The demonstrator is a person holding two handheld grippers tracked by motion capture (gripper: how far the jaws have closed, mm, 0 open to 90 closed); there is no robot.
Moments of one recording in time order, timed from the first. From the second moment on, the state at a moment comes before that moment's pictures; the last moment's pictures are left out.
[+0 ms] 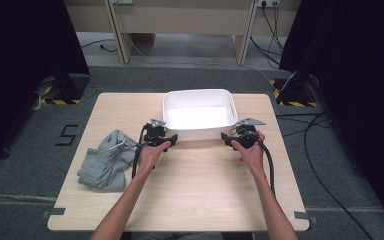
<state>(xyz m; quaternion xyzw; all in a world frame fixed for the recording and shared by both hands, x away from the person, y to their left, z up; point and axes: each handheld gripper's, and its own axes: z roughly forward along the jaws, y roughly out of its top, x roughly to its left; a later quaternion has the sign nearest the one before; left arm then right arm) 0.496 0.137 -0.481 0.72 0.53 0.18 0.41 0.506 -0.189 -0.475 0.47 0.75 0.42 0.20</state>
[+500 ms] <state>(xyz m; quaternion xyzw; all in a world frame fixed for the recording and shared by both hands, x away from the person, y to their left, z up) 0.515 0.135 -0.491 0.72 0.54 0.18 0.40 0.526 -0.182 -0.474 0.49 0.74 0.40 0.21</state>
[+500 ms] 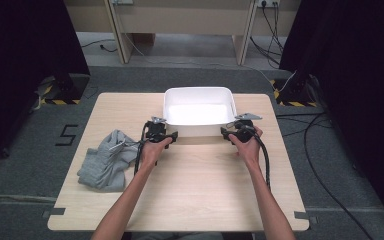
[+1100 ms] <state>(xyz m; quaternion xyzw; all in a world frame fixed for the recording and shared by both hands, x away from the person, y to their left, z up) 0.539 0.138 -0.478 0.72 0.55 0.20 0.37 0.551 -0.173 -0.471 0.50 0.74 0.38 0.22</state>
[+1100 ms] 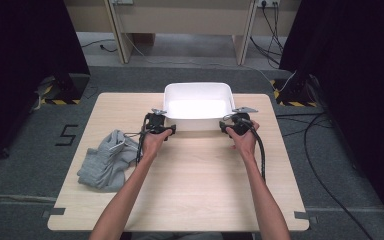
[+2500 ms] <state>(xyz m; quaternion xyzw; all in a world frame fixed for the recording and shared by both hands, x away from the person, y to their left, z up) 0.431 0.174 -0.449 0.75 0.47 0.16 0.44 0.481 -0.182 -0.465 0.46 0.77 0.39 0.19</state>
